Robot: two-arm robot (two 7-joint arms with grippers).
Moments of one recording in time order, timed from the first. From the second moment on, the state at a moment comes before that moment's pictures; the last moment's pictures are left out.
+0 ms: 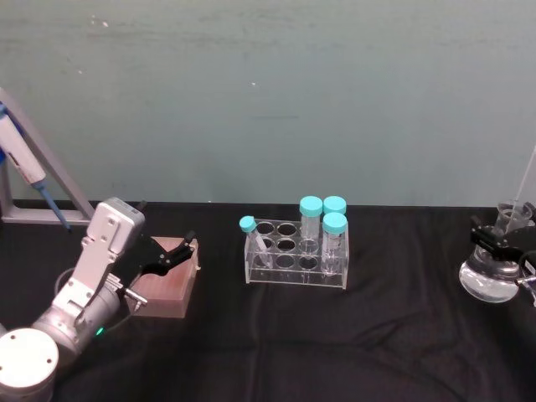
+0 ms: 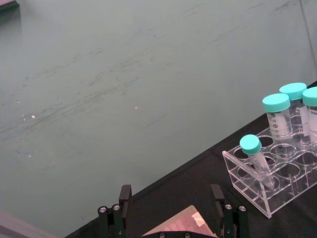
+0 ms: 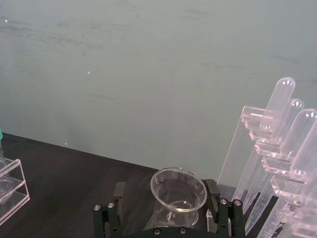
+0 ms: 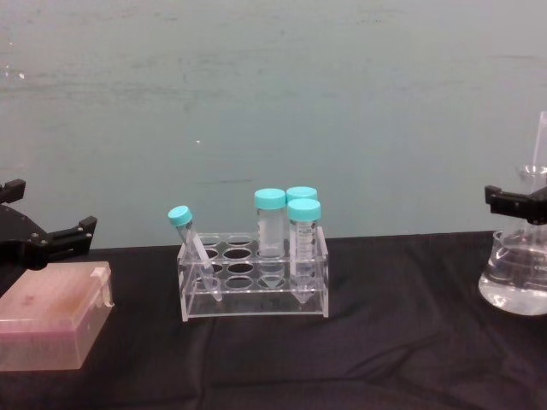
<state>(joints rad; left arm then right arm) -0.20 0.60 0.45 -1.41 -0.25 -0.12 0.03 0.34 0.26 -0.12 -1.18 0.13 -0.03 0.23</state>
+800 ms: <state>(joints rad) -0.20 0.60 0.45 -1.41 -0.25 -0.12 0.03 0.28 0.28 -0.12 -1.33 0.05 -0.15 0.24</state>
